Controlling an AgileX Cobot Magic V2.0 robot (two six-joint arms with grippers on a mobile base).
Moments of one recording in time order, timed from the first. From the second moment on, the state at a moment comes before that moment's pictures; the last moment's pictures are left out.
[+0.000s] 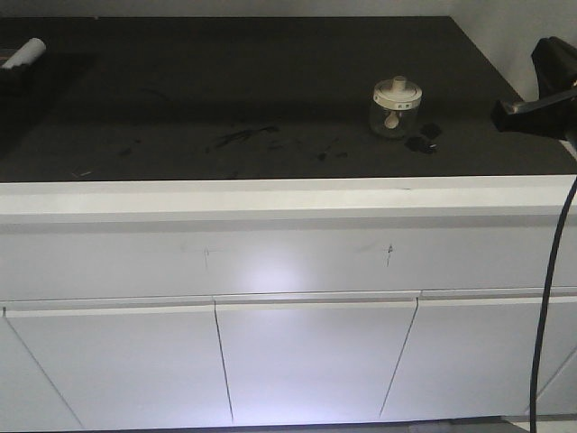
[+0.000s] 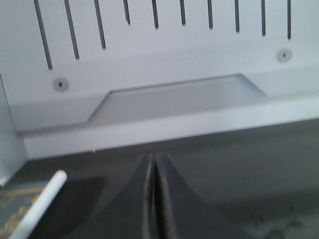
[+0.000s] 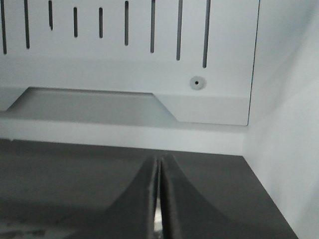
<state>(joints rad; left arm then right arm) -0.03 1.20 -0.88 0.06 -0.36 0.06 0.01 1.28 -0.73 -0.22 -0.67 0.12</state>
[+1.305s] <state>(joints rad) -0.03 0.89 -0.44 0.06 -0.36 0.06 0.01 1.26 -0.52 -0.39 -0.73 0.20</state>
